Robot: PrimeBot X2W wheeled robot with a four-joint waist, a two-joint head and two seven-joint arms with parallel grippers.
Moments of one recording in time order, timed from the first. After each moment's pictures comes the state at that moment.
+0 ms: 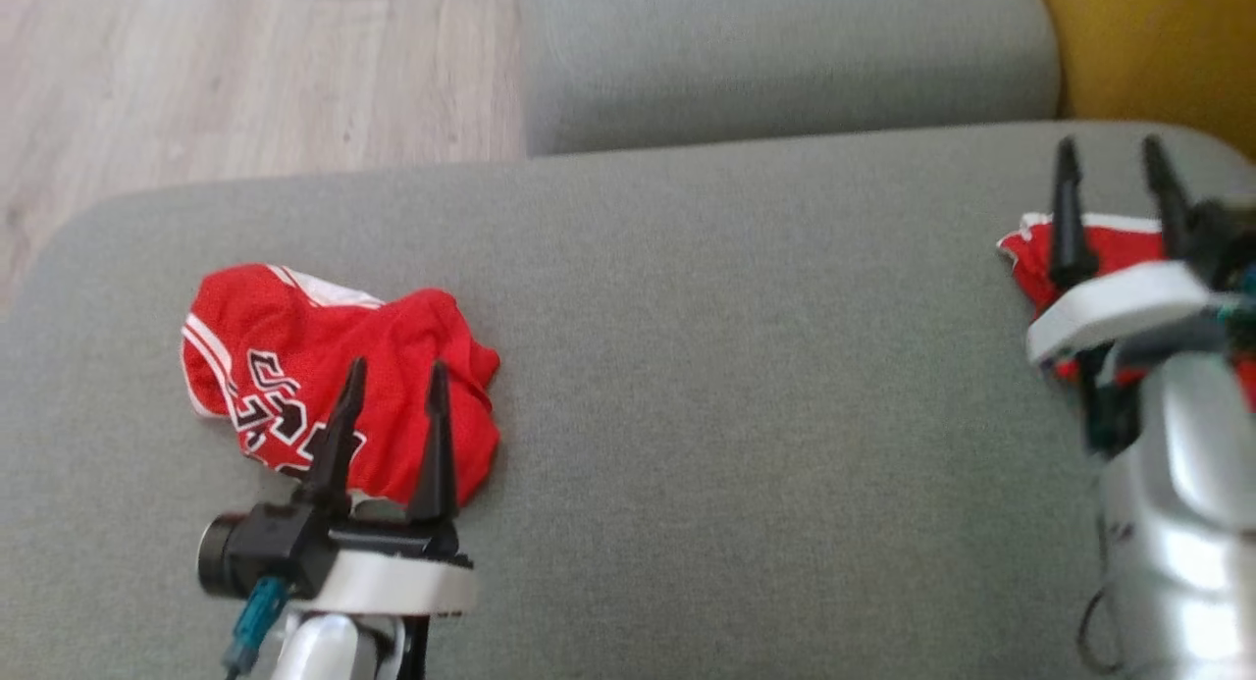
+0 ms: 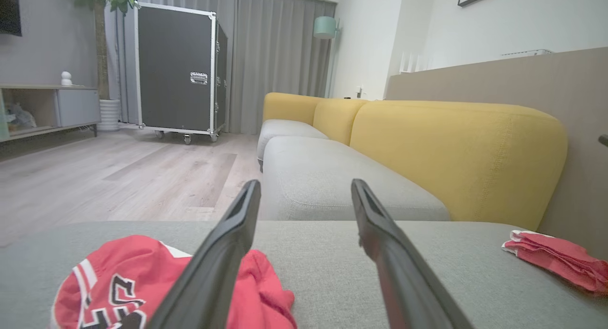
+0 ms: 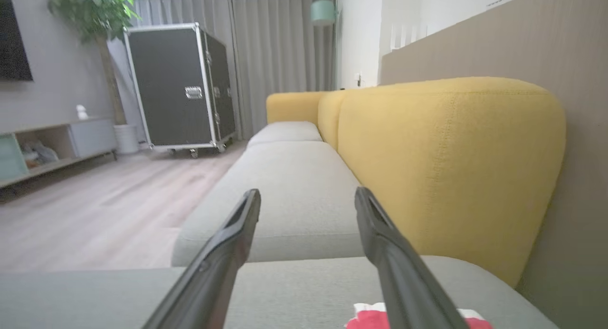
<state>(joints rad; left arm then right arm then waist) -0.09 0.05 -0.21 0.18 -0.23 -0.03 -0.26 -0.56 -0.12 -0.15 0.65 -0.02 0.13 -0.19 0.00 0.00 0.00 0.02</state>
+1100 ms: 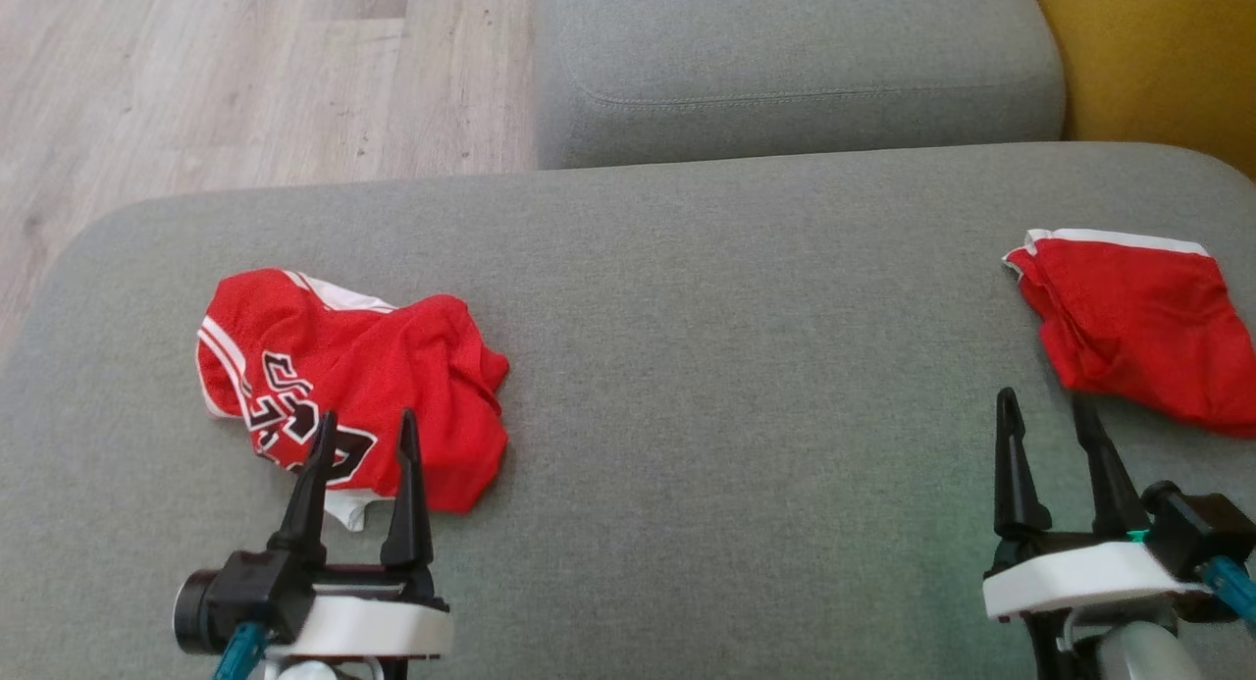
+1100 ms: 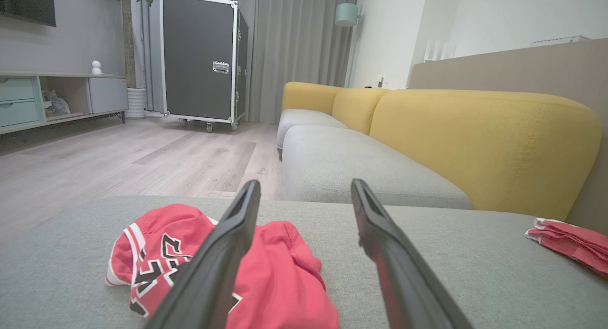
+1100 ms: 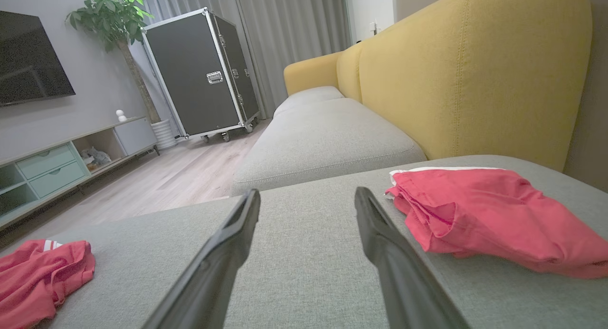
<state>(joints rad) 0.01 0.05 -0.15 0.16 -0.21 -0.03 -0.26 0.01 -0.05 -0.03 0.25 0.23 0.13 -0.25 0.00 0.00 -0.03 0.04</state>
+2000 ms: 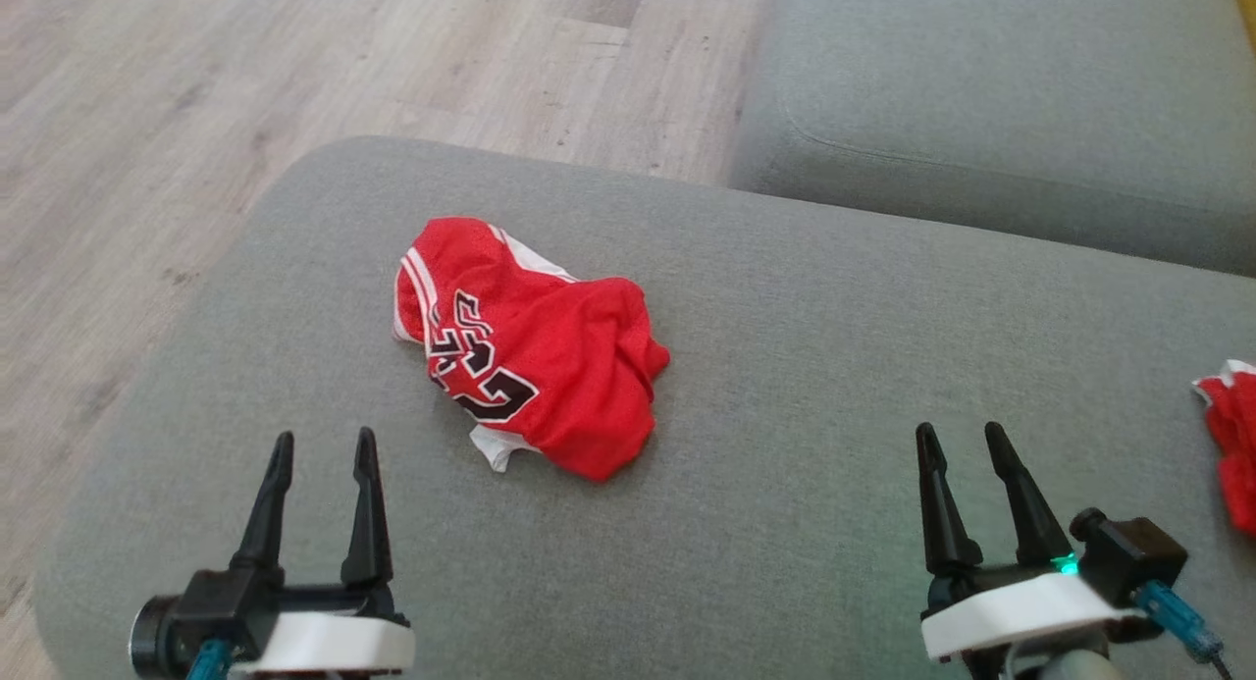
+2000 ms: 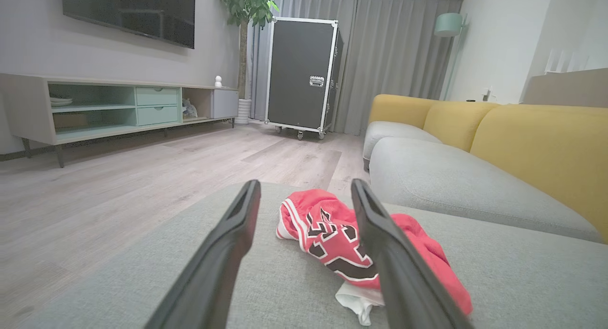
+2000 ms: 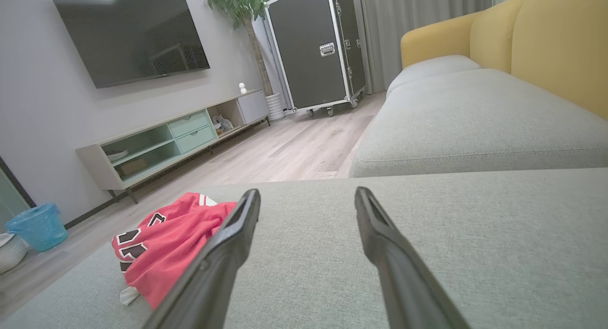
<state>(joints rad) 0.04 0.05 -0.07 0.18 -0.17 -0.05 -0.26 0.06 -0.04 0.12 0.24 0.32 0.13 -0.25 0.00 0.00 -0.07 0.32</state>
